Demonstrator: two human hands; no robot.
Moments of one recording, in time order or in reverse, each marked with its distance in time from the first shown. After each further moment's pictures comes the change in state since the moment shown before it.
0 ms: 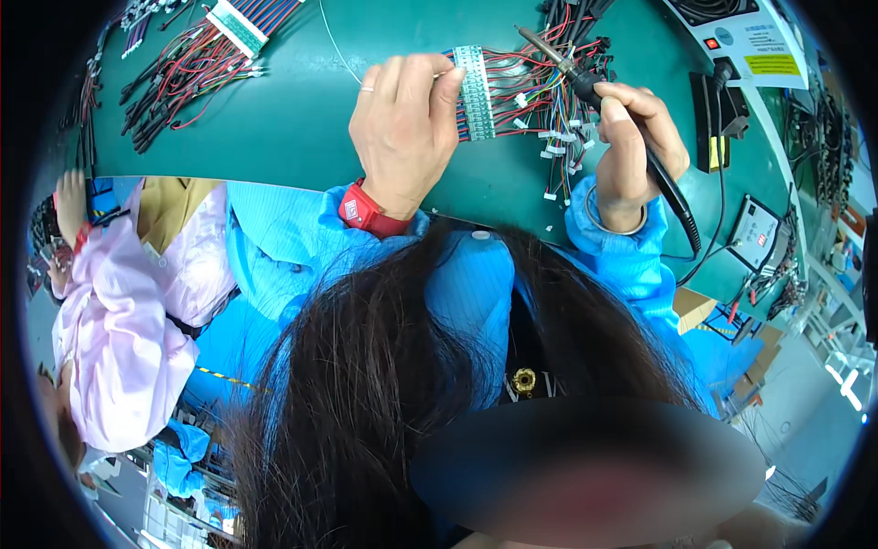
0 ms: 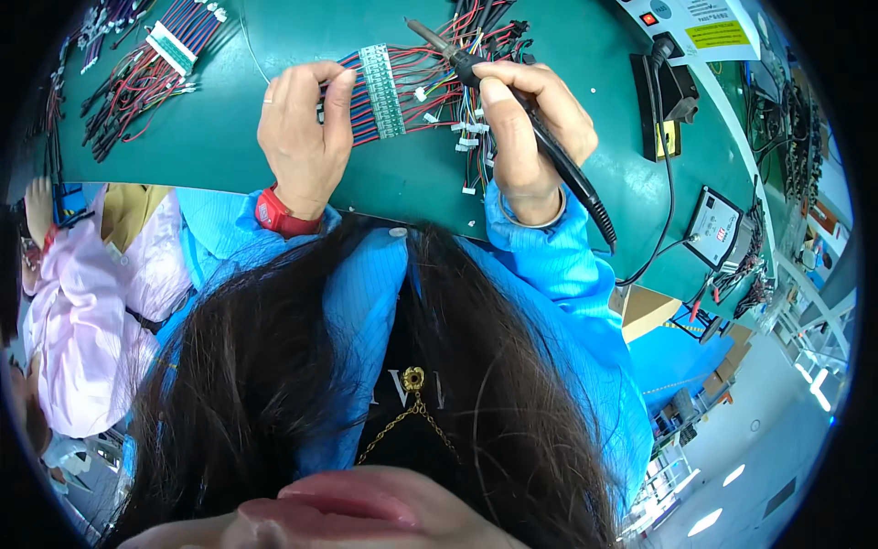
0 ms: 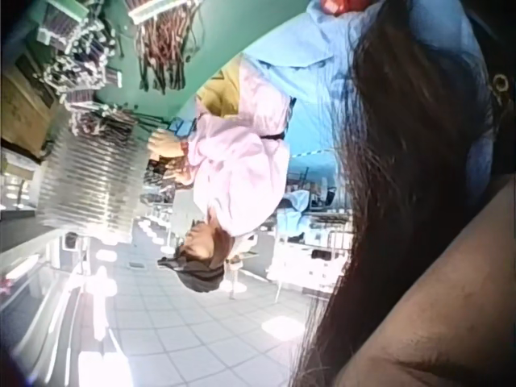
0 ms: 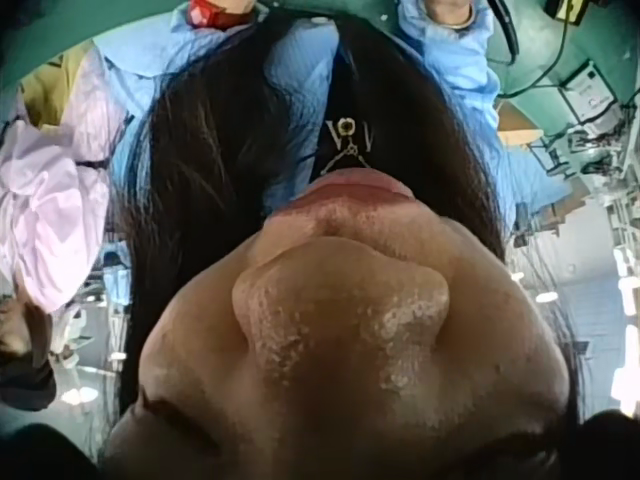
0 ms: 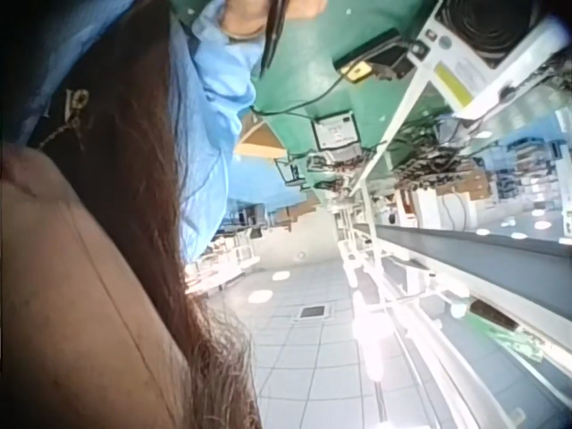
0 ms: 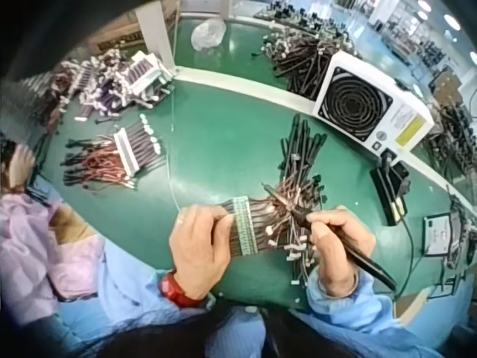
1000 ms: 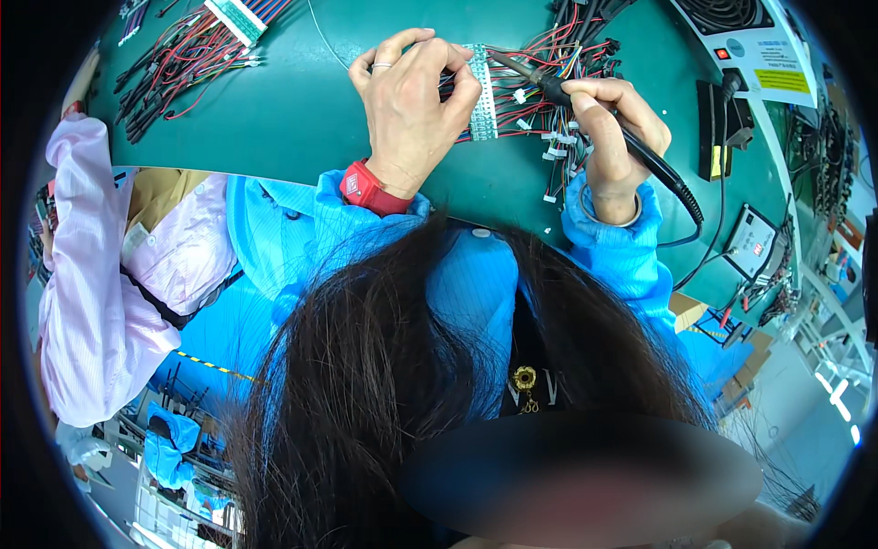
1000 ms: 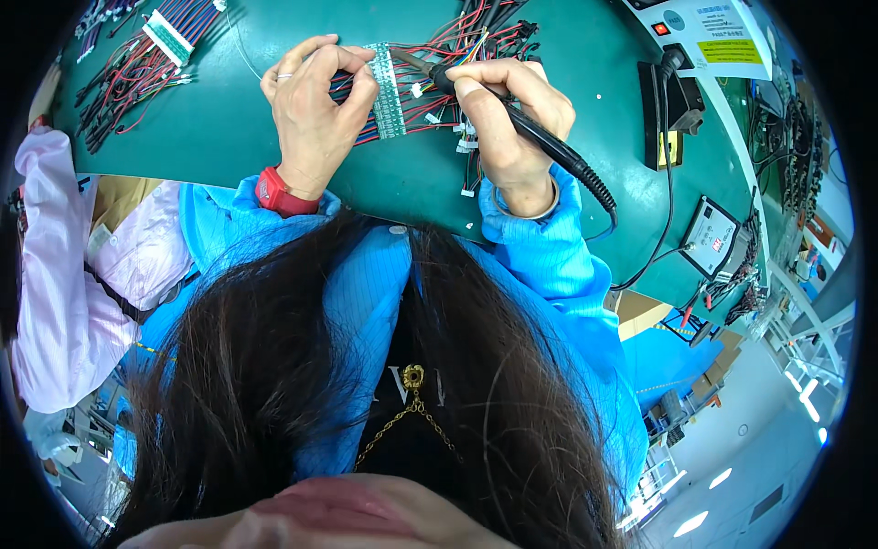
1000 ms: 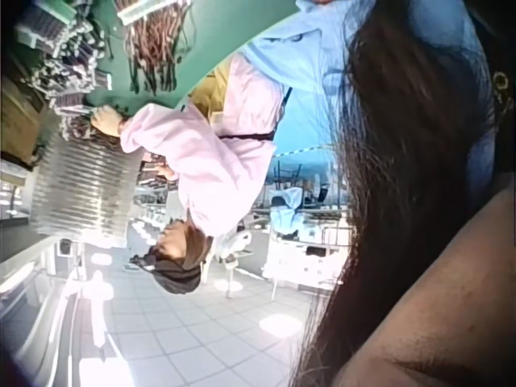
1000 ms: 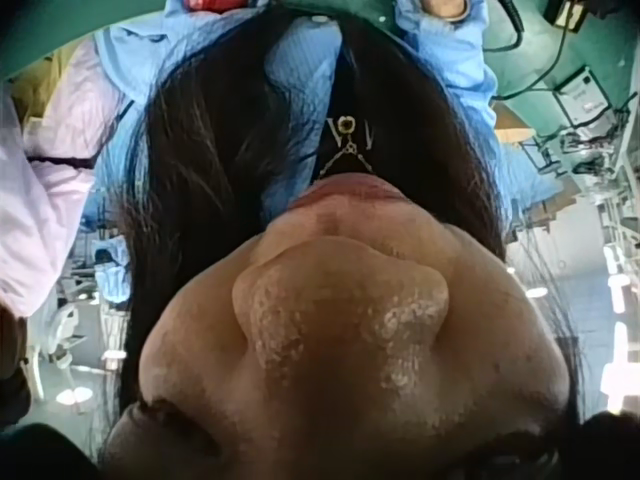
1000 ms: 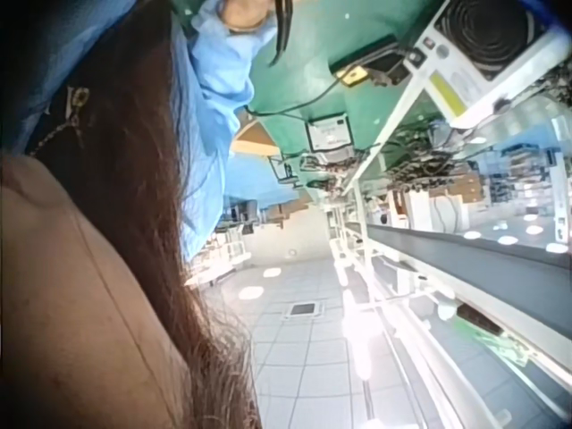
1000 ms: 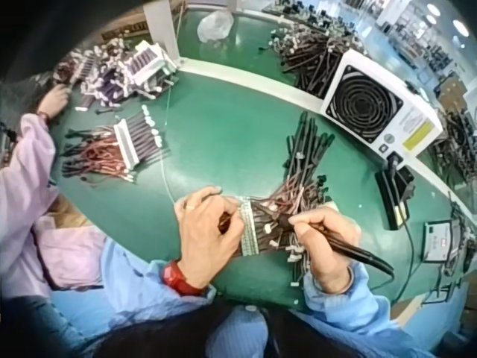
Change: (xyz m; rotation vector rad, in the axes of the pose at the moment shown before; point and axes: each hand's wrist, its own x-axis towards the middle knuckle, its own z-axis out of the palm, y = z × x) left_hand 0.000 -0.016 0.017 0.087 -0.085 -0.040; right_hand 0.006 0.009 0.011 -0.116 -0.136 0.086
